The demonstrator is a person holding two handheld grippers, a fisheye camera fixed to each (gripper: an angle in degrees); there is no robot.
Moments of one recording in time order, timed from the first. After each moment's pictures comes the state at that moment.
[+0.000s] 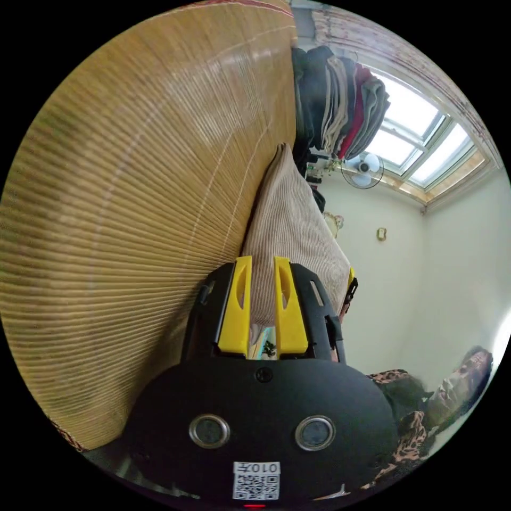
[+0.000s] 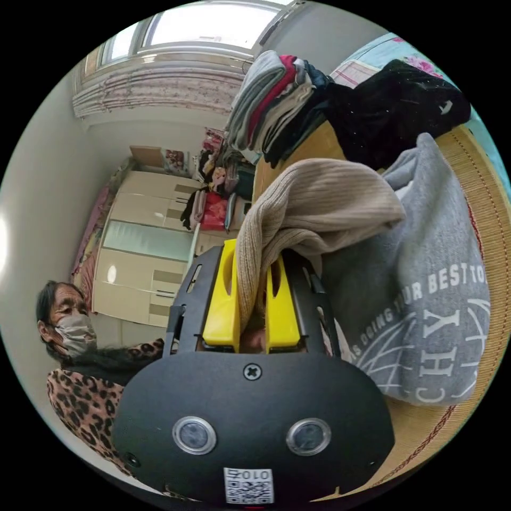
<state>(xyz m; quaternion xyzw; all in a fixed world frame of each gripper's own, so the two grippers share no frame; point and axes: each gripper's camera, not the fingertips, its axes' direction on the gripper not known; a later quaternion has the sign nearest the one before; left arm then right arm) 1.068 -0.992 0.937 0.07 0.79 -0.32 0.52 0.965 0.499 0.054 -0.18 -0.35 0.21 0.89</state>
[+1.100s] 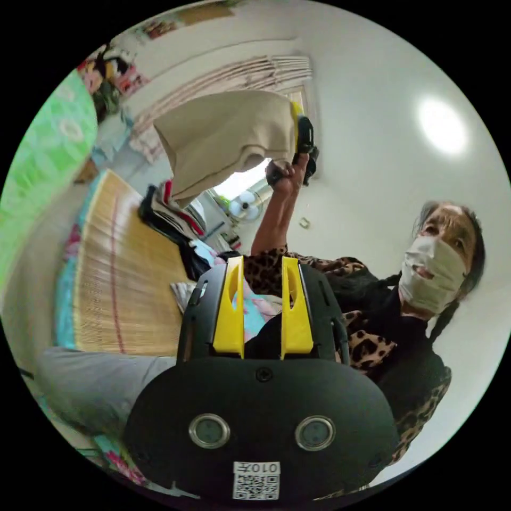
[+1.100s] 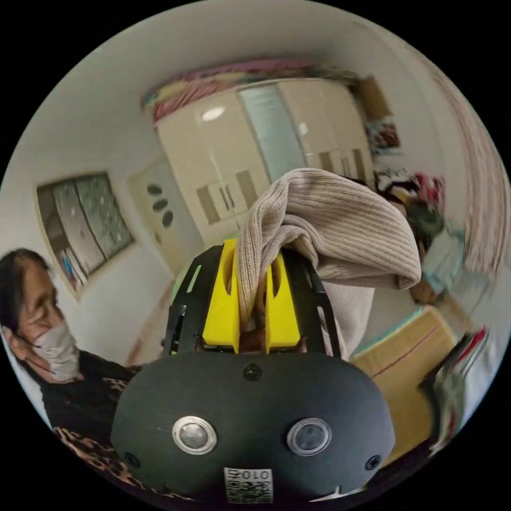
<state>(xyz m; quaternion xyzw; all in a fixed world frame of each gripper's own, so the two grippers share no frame) 0.839 -0.628 0.531 0.49 0.60 -0.27 0.57 0.131 0.077 -0.178 -0.09 -0.43 -0.42 0.79</state>
